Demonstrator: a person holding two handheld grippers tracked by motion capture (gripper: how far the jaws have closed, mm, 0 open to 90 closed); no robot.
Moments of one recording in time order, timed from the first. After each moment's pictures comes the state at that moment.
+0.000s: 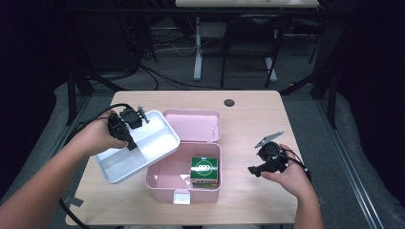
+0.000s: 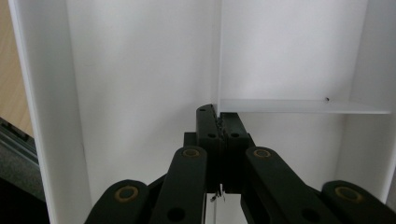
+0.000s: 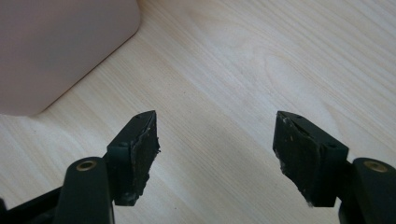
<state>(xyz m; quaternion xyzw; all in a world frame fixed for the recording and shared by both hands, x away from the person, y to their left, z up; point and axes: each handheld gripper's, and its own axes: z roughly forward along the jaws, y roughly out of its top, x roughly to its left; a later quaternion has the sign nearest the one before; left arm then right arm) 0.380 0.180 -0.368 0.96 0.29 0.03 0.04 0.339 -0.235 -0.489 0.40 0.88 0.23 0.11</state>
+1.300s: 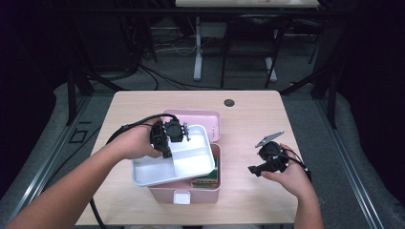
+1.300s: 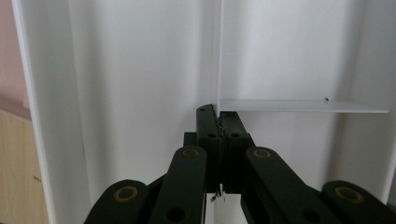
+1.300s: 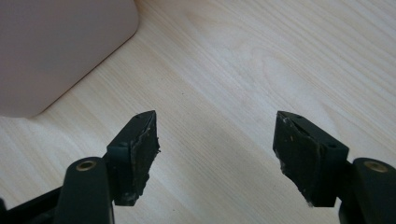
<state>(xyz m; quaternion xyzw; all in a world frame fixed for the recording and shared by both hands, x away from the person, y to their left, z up) 0.359 0.081 -0.379 1.00 0.09 0.02 0.03 0.340 -0.237 -0.490 0.40 0.88 0.23 0.11</state>
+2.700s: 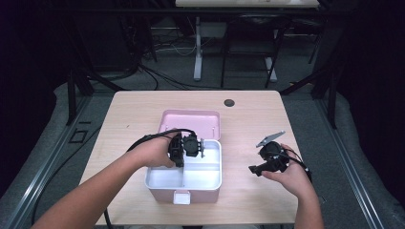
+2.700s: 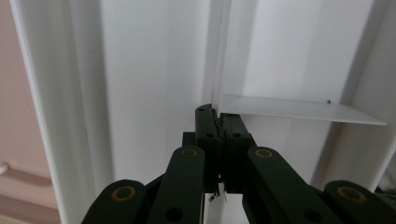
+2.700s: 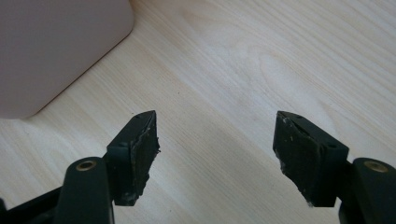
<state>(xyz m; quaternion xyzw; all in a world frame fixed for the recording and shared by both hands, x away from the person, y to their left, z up) 0.359 0.048 -0.428 1.00 0.01 0.03 0.00 0.341 -0.240 -0.492 0.41 0.88 0.23 0.11</state>
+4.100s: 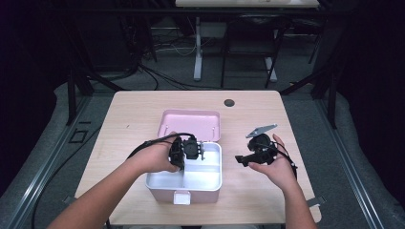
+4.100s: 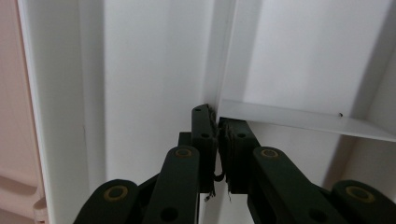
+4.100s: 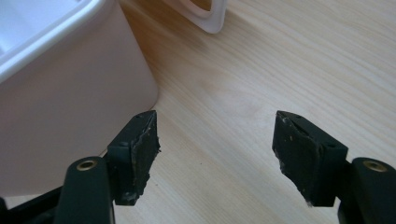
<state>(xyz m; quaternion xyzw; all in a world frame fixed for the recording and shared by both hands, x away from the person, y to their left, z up) 0.356 0.048 -0.440 1.00 0.03 0.04 0.01 0.359 -0.208 -0.481 0.41 0.85 0.30 0.12</state>
